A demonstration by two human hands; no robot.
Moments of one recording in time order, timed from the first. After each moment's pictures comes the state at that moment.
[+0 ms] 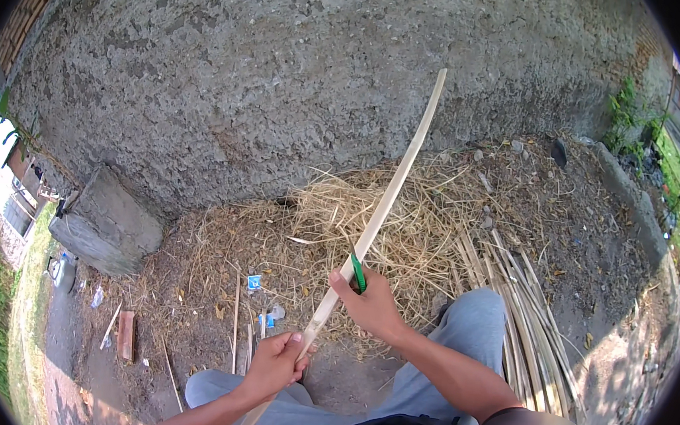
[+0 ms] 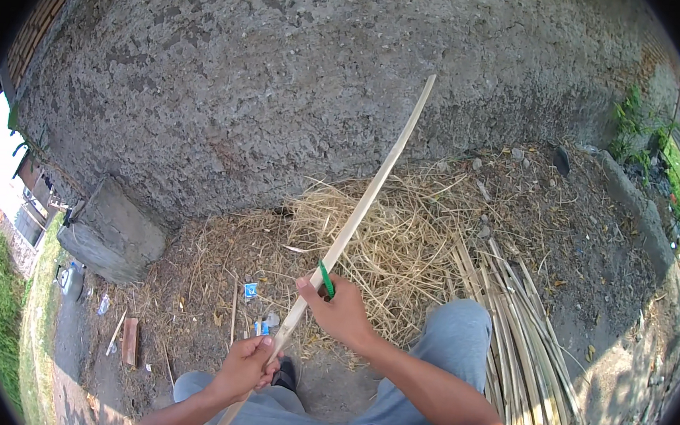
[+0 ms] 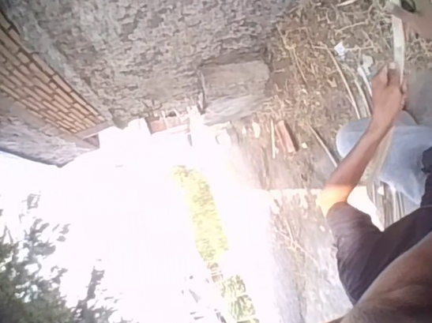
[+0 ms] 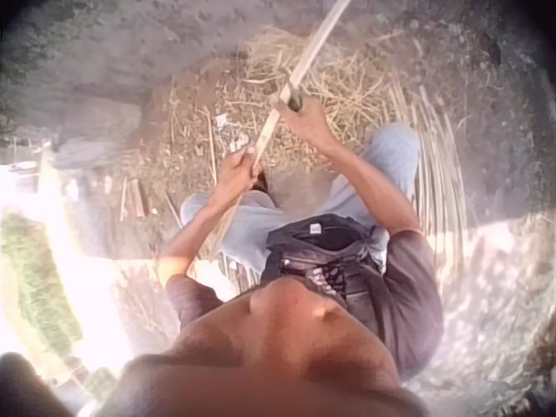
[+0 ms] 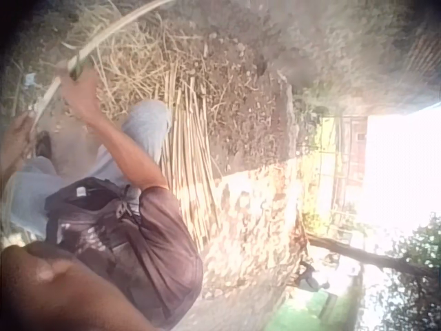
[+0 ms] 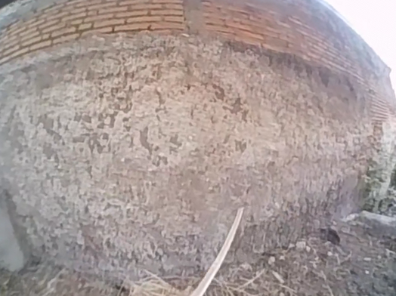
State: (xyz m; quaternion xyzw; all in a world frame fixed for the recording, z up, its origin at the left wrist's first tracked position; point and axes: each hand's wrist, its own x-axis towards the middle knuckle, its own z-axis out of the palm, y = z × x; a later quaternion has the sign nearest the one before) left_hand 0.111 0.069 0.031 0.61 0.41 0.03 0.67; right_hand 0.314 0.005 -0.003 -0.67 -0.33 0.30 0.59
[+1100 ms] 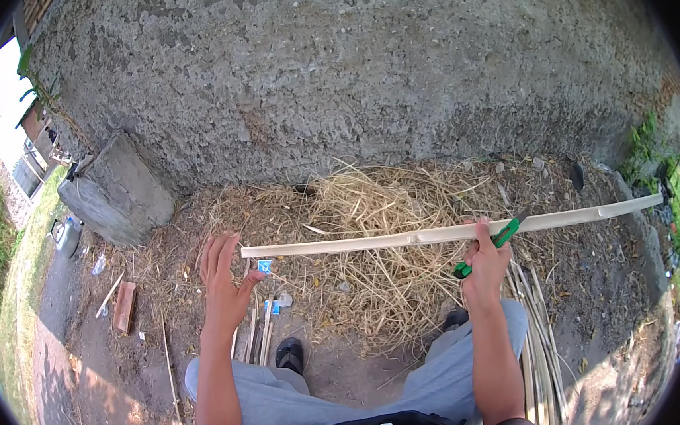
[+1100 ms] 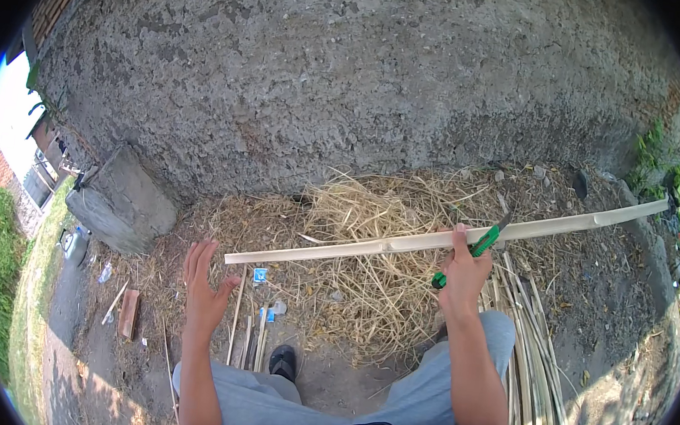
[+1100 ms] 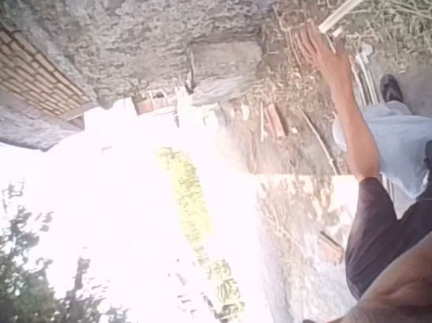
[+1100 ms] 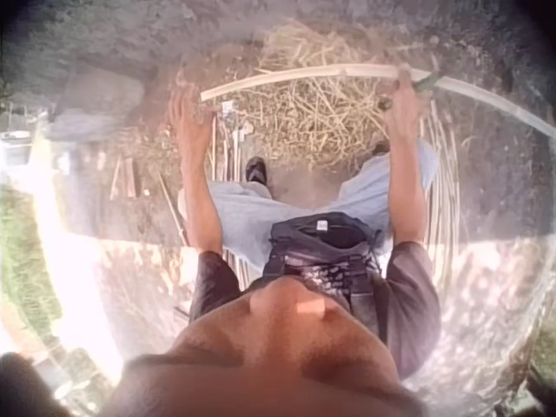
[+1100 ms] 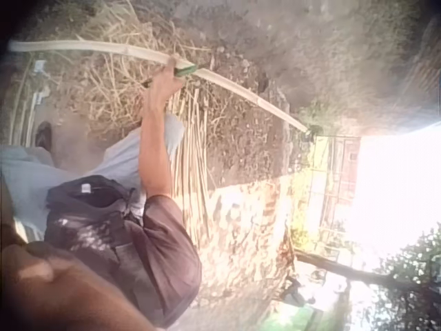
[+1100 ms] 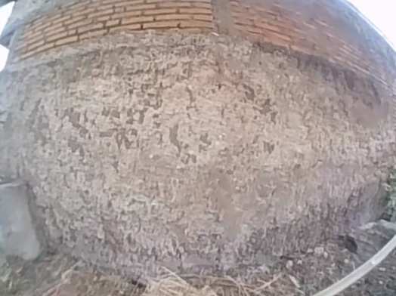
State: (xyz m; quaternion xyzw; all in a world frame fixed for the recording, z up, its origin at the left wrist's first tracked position) left_hand 0.084 0.183 0.029 0.87 0.35 0.35 0.01; right_hand 0.418 -0.028 0.002 -0.48 -0.06 0.12 0.87
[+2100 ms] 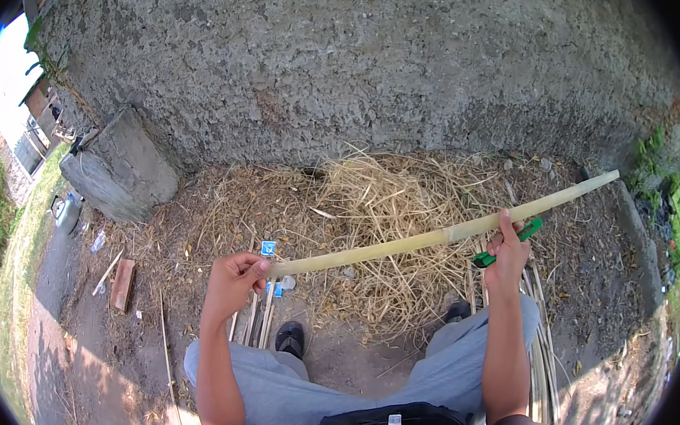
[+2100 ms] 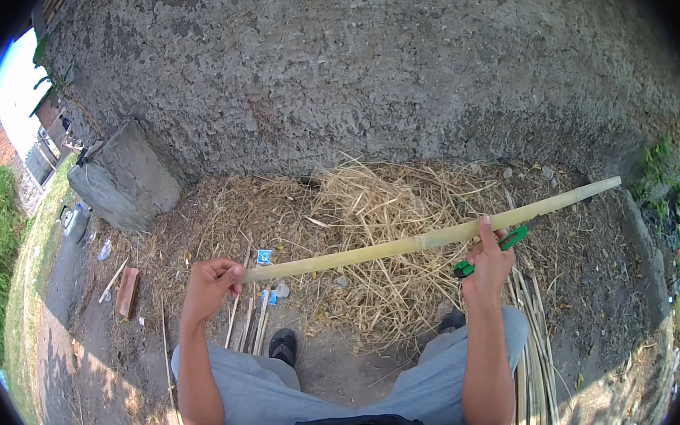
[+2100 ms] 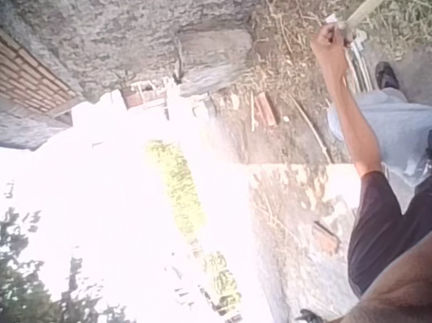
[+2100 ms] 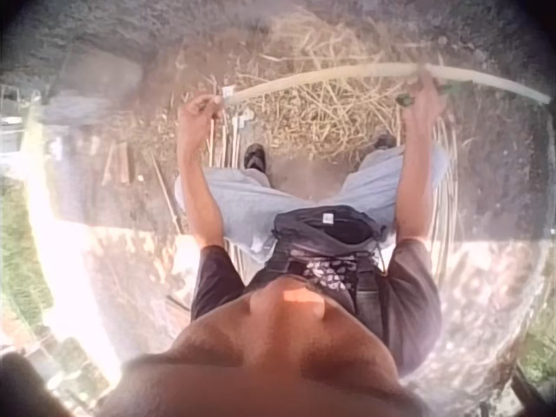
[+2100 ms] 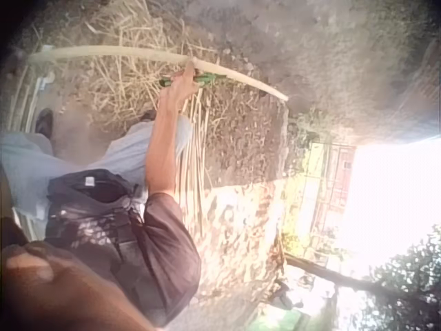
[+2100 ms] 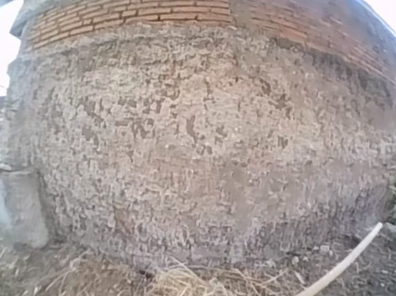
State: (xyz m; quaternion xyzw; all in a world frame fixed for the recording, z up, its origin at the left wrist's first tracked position) left_hand 0.061 0.184 0.024 0.74 0.41 0.24 0.47; right_hand 0.435 -0.041 -0.012 -0.44 -0.05 0.13 0.89
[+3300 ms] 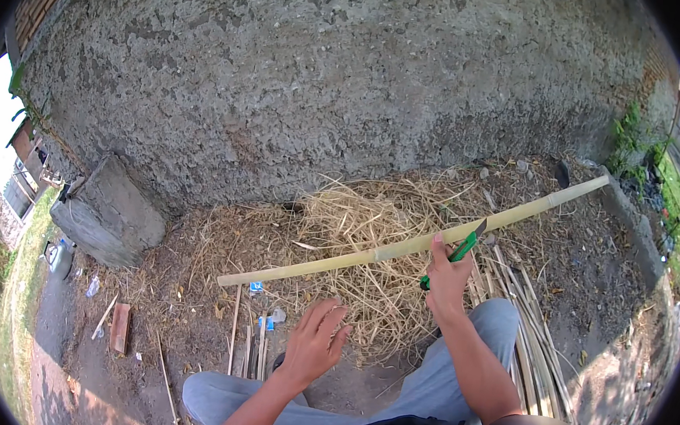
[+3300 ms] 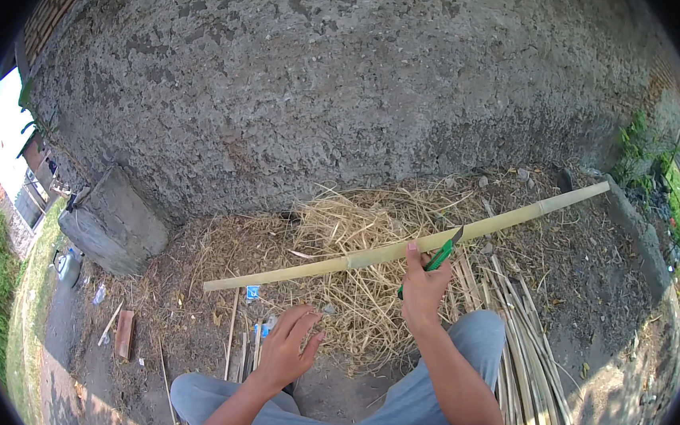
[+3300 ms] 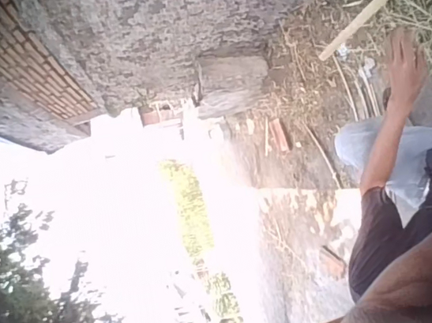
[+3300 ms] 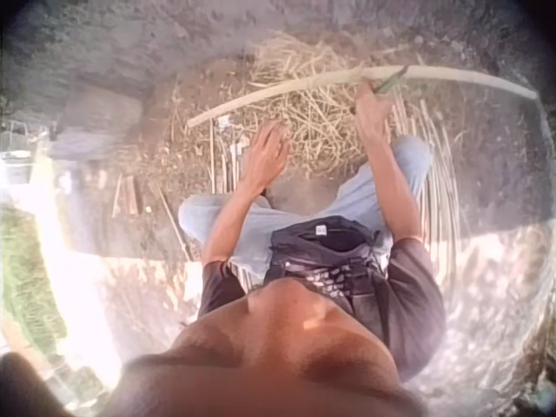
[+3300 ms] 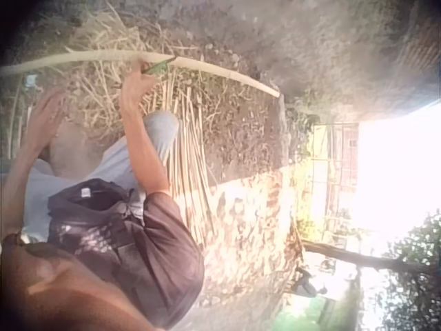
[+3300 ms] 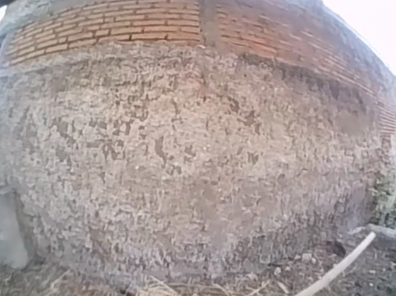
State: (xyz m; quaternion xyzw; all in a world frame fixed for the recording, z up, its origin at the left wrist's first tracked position) left_hand 0.152 0.080 -0.019 0.92 0.12 0.32 0.18; right_hand 0.389 -0.011 -0.018 -0.49 -0.09 0.12 0.86
